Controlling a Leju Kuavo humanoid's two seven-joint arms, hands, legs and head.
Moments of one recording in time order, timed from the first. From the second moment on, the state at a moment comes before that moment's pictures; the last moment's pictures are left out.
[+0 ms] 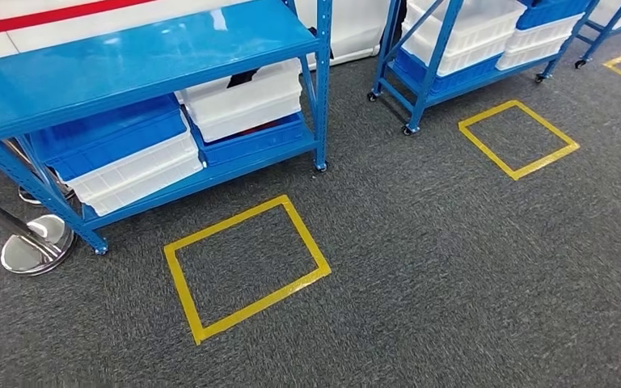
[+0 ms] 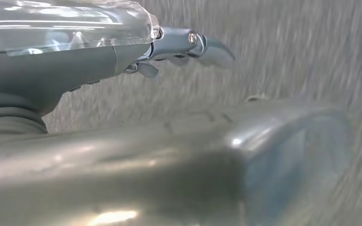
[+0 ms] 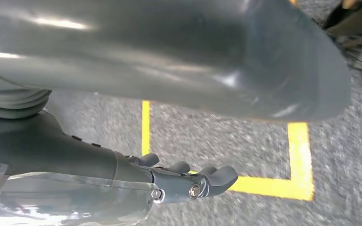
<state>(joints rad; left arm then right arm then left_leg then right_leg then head) -0.07 -0.07 1.34 -0.22 -0.91 0.04 -0.21 -0.05 0.04 -0.55 -0.21 1.00 -0.17 -0.01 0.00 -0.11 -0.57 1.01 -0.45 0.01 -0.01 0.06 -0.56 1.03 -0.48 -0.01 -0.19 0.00</state>
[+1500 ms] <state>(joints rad) -0.05 -0.15 1.22 -0.21 -0.98 0.02 -0.35 -0.05 0.06 -0.68 -0.20 0.99 -0.19 0.08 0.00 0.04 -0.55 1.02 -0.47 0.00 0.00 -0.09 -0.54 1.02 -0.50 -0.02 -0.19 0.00</state>
